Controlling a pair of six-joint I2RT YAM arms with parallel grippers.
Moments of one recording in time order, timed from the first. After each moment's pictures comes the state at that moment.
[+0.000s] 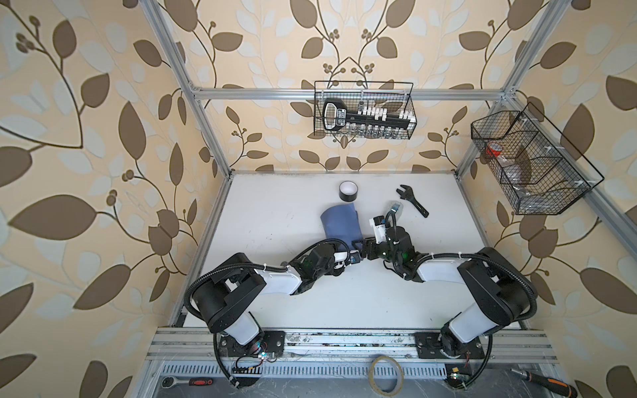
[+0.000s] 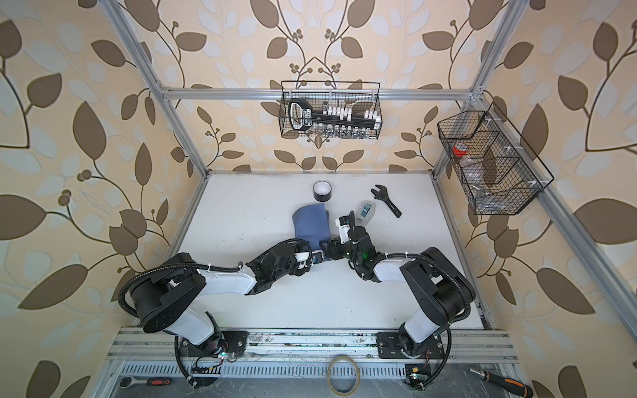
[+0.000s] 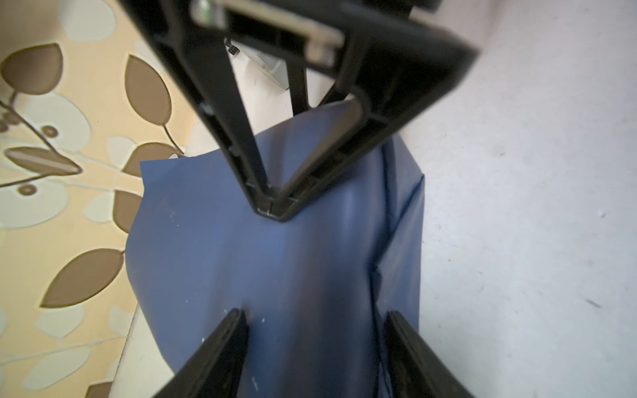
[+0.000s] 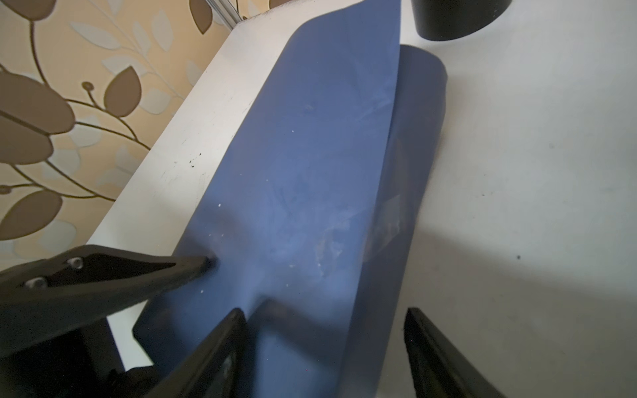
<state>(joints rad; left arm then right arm) -0.81 1.57 0.54 0.48 -0.12 0.76 0.52 1.62 0.56 0.54 -0.21 0.42</state>
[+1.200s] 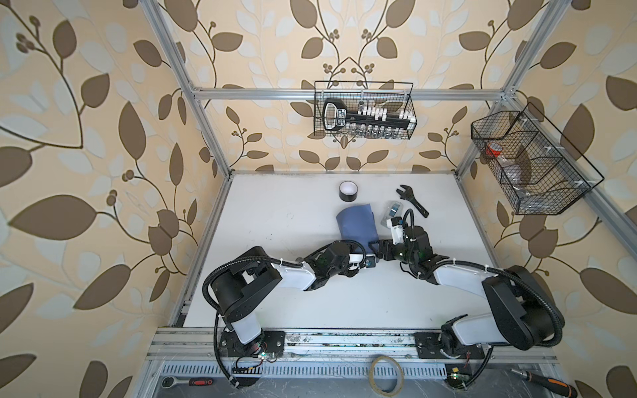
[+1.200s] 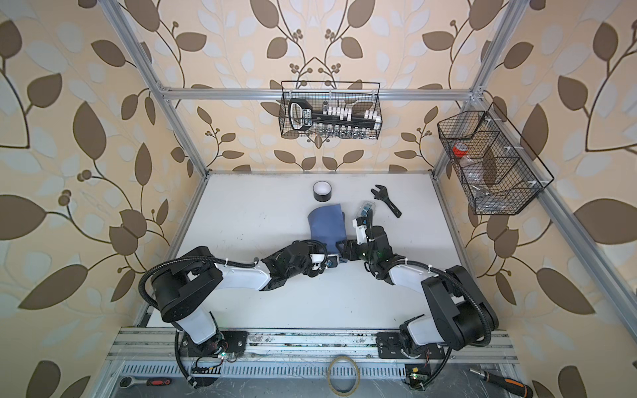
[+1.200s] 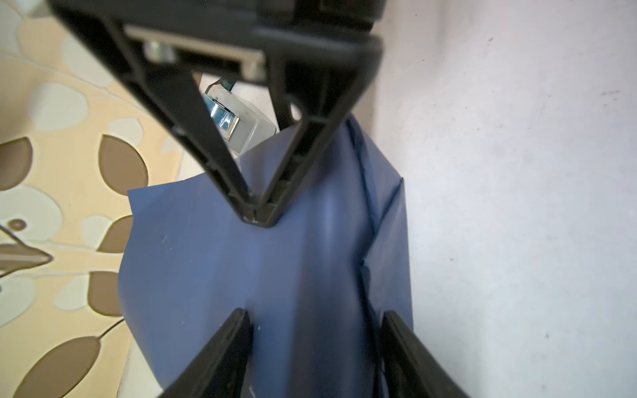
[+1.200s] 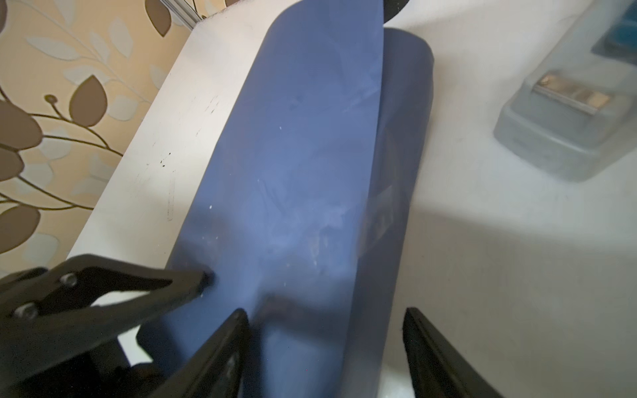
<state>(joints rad) -0.89 1.70 0.68 0.48 -0.05 0.81 0.37 1.44 0.50 0.33 -0.27 0.39</state>
